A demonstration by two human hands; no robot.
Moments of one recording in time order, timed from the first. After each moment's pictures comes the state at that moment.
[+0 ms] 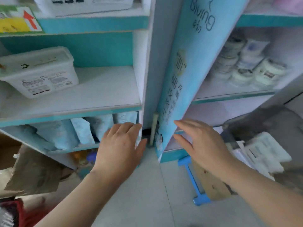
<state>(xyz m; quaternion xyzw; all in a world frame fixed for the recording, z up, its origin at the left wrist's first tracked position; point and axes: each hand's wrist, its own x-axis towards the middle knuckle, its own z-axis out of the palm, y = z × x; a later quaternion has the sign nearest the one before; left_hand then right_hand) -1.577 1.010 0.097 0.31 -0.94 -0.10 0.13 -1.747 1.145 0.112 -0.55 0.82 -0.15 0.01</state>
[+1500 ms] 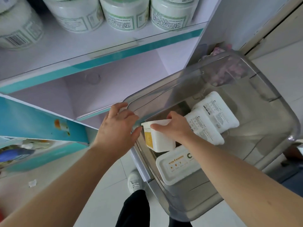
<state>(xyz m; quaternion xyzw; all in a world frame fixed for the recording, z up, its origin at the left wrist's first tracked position) -1.940 1.182 -0.038 0.22 -0.96 -0.15 -0.02 -2.086 1.317 -0.107 -0.19 0.87 -0.25 0.38</state>
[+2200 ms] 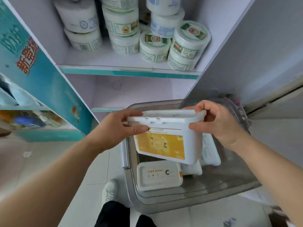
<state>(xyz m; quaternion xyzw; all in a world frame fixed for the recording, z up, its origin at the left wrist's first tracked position) -1.922 1.236 0.058 0.42 -0.70 -0.58 0.04 -2.154 1.378 0.094 -0.38 0.69 -0.43 0.43</state>
